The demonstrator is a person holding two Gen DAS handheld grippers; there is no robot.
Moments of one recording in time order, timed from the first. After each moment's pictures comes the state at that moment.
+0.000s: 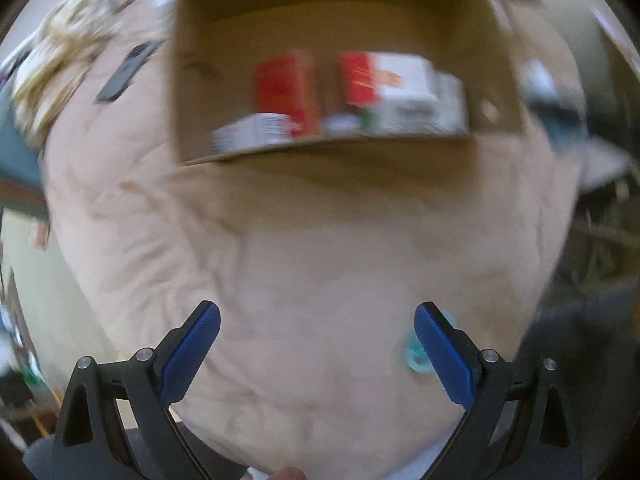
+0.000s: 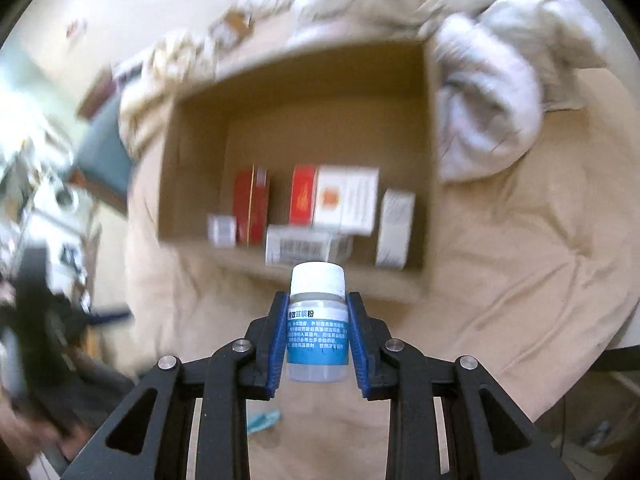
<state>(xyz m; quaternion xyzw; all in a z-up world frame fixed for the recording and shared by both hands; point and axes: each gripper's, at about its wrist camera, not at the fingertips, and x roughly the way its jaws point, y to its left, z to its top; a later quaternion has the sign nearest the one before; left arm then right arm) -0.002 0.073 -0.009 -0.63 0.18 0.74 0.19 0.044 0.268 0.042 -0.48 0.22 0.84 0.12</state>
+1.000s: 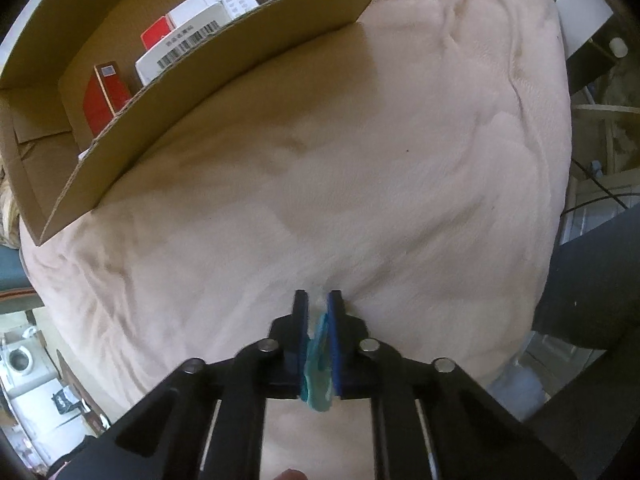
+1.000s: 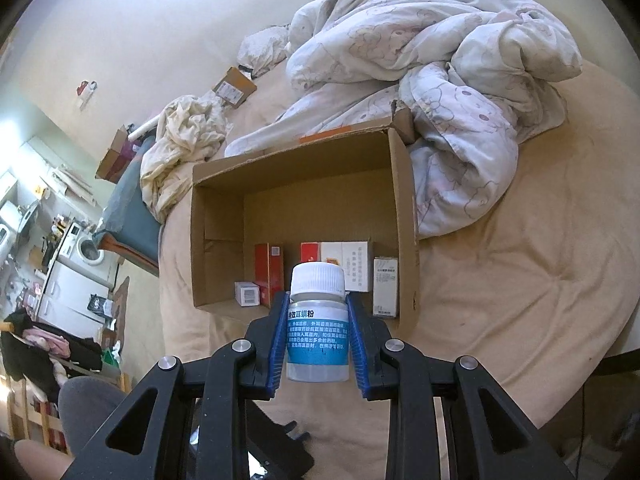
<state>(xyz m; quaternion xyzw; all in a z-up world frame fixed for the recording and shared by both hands) 0.043 0.170 -0.082 -0.63 0.33 0.66 0.22 0.049 0.301 0.075 -0.44 0.25 0.86 0.09</state>
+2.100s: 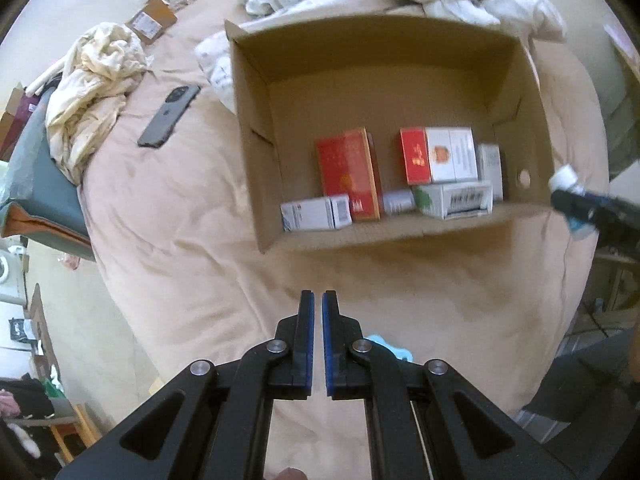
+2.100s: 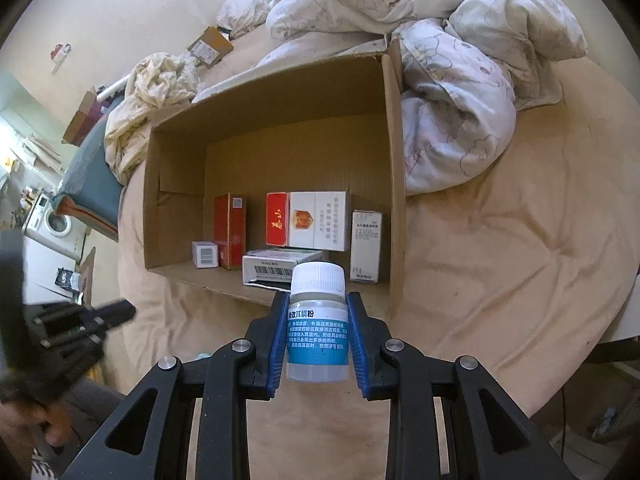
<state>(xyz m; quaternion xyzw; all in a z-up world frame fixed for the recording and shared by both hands) -0.053 0.057 0.039 -0.57 0.17 0.79 0.12 0.037 0.289 0.028 -0.51 0.21 0.83 0.11</state>
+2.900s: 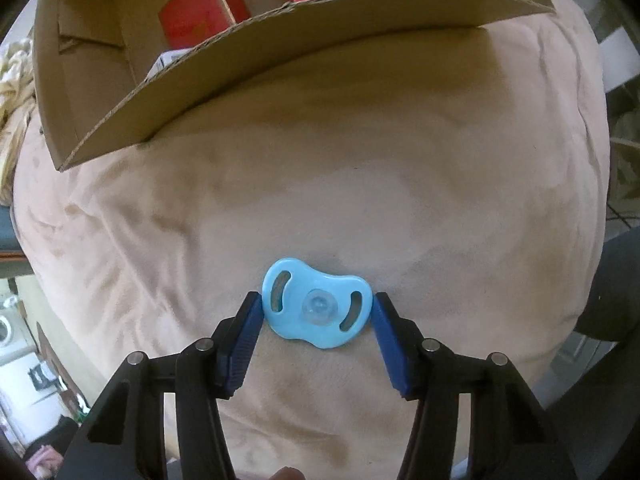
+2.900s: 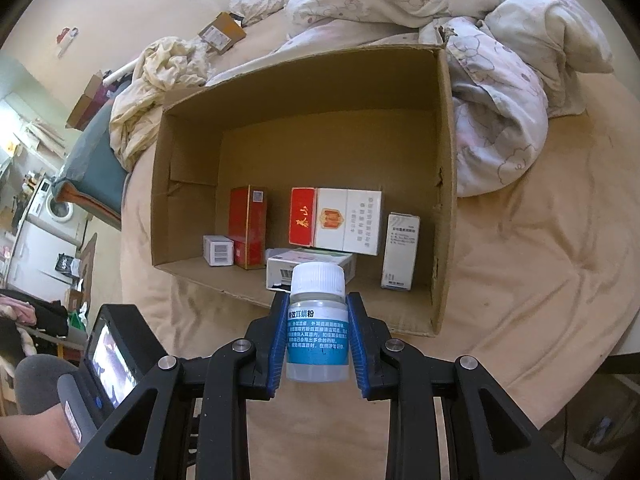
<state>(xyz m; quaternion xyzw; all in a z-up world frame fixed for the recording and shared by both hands) -0.006 0.101 -0.082 -0.66 0.27 0.67 0.19 0.014 0.270 0.023 -0.52 0.19 0.83 0.09</state>
